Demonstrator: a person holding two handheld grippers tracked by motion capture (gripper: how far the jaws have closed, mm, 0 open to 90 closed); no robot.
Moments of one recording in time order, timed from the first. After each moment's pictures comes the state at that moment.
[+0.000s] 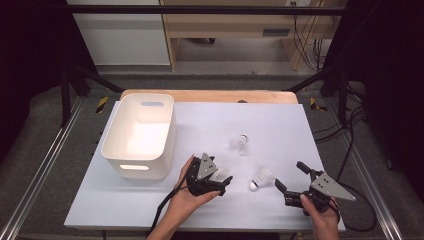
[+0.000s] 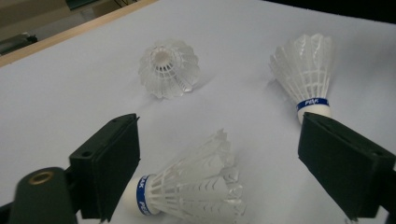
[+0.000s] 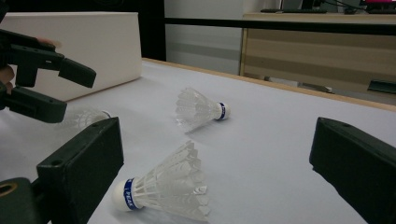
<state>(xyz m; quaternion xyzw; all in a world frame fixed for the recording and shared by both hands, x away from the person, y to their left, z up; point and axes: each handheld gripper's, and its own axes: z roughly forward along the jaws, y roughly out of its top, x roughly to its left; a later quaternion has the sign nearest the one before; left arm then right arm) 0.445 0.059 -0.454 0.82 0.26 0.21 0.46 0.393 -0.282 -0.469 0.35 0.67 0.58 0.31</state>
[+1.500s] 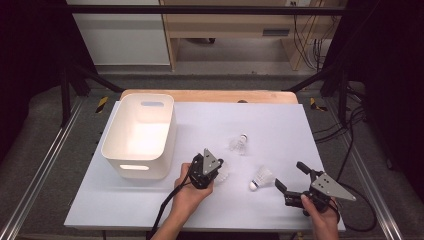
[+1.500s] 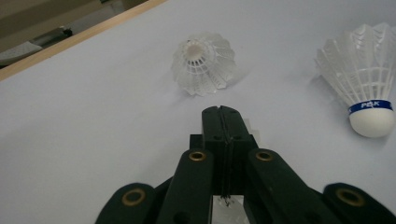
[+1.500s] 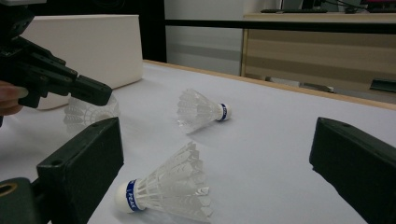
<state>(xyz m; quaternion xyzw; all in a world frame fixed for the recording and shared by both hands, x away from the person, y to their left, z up) 0.460 0.055 -0.450 0.82 0.29 0.25 0.43 0.393 -0.282 -0.468 0.35 0.66 0.59 0.31</state>
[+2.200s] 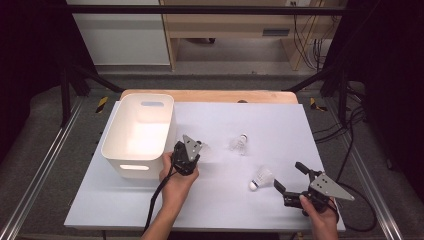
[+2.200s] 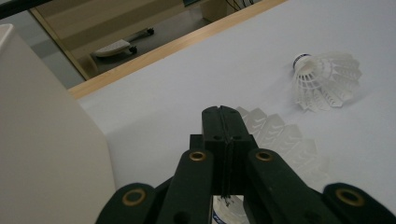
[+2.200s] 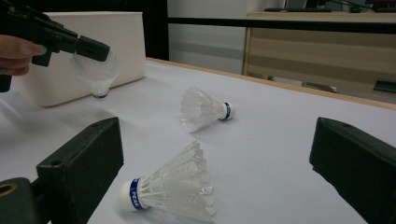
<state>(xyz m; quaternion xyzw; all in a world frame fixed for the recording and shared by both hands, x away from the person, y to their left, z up) 0.480 0.091 -0.429 0.77 0.37 0.35 0.39 0.393 -0.279 -0.469 0.35 0.67 0.58 0.30</state>
